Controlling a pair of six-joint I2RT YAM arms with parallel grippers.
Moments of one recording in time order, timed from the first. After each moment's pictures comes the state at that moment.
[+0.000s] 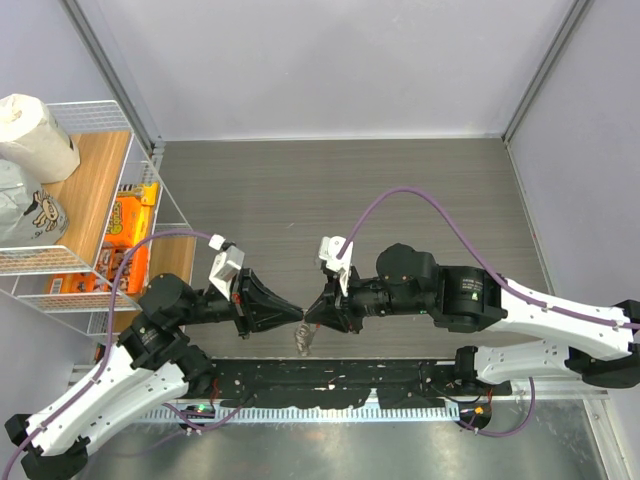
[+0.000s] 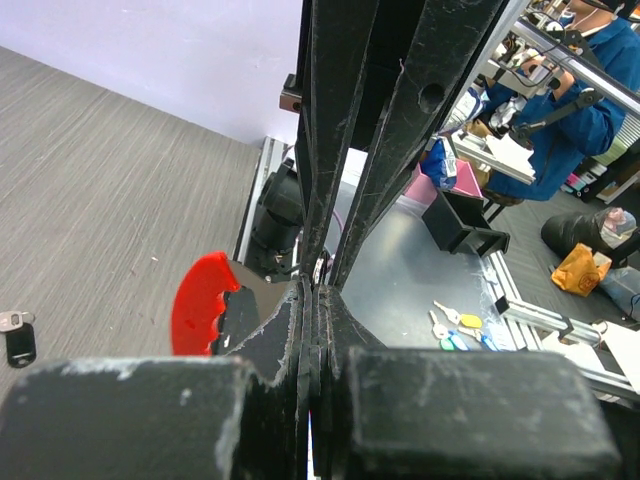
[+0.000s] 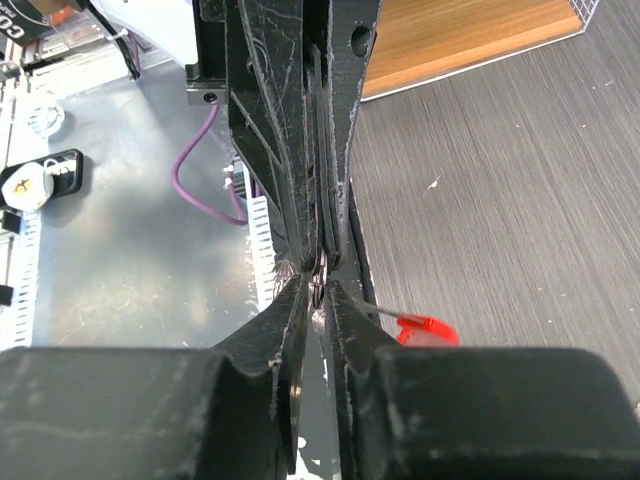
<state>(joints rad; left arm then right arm) -0.82 0.48 0.62 0.01 0.67 -0.52 1.34 1.08 1.25 -0.50 -0.12 0.18</state>
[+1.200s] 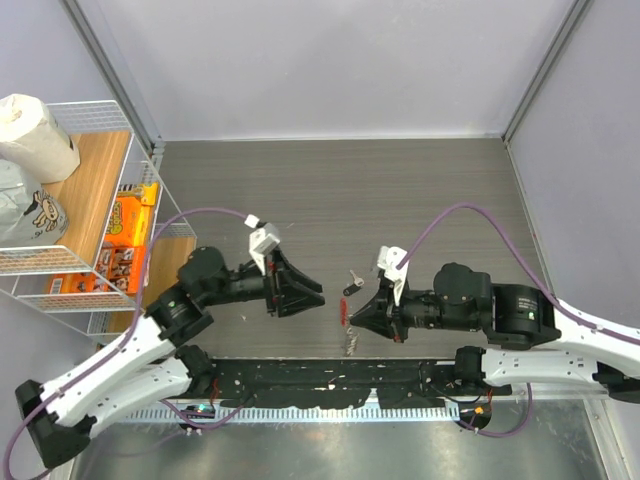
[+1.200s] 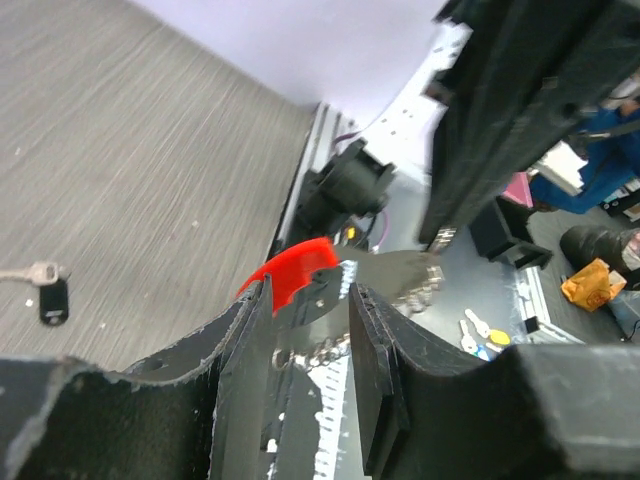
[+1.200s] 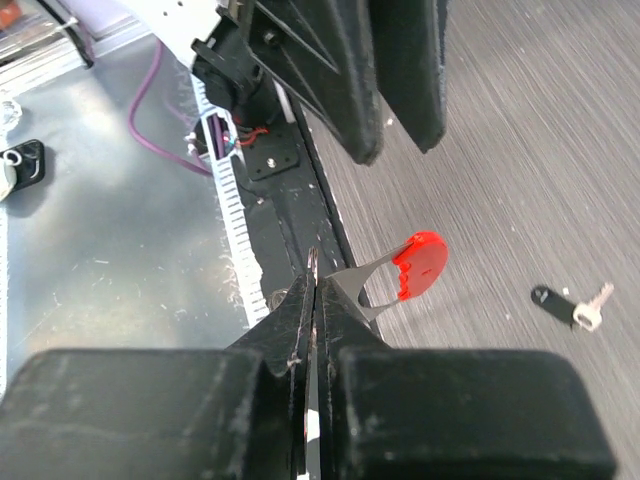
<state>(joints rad) -0.83 0.70 0.69 0.01 0.59 -0.51 1.34 0.79 1.06 -0.59 -0.02 0.22</state>
